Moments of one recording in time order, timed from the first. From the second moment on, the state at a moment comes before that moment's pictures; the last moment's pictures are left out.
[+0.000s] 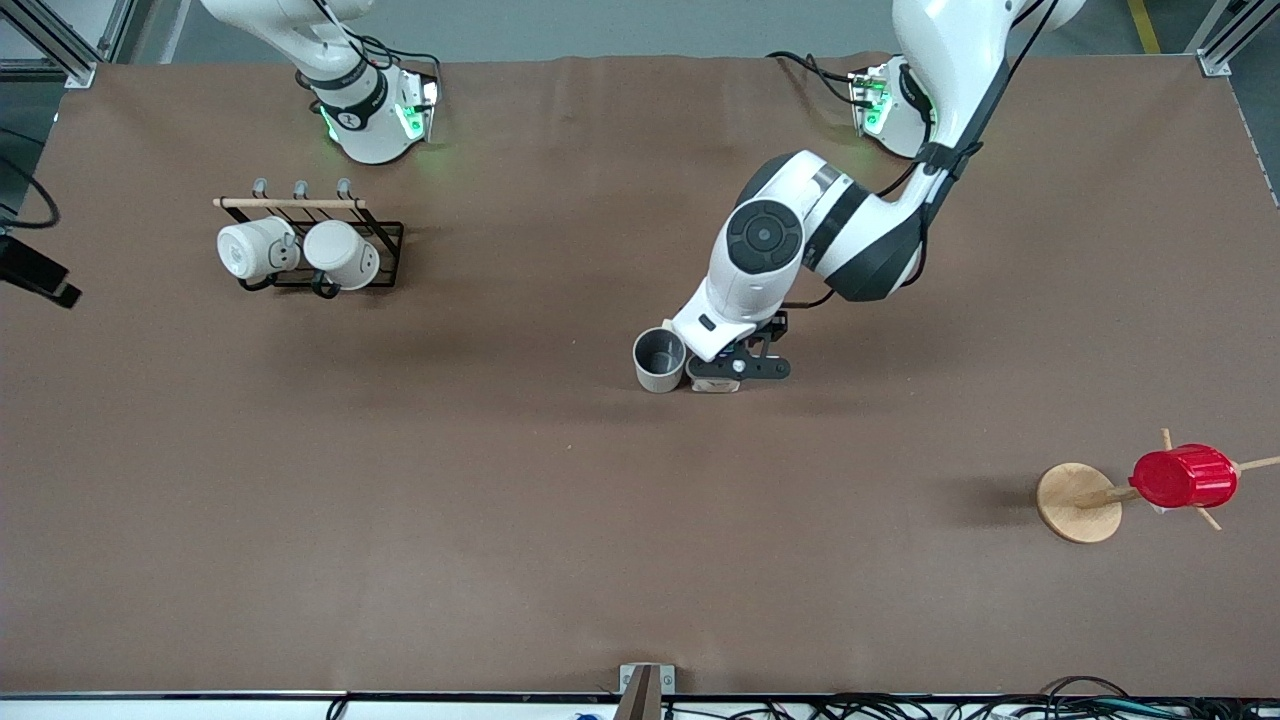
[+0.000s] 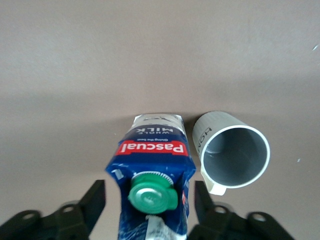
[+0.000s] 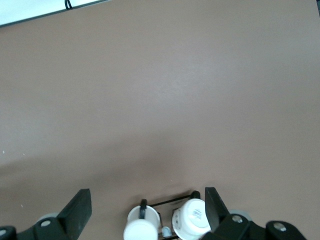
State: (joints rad) left arm -0.46 0.46 -0.24 -1.64 0.05 2.02 -0.65; right arm 0.07 0.04 -0.21 -1.48 -0.03 1.57 0.11
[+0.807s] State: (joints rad) left arm -0.19 0.13 -0.24 -1.81 0.05 2.00 -0.39; right arm 0.00 0.03 -0.15 -1.49 -0.01 1.56 0.09
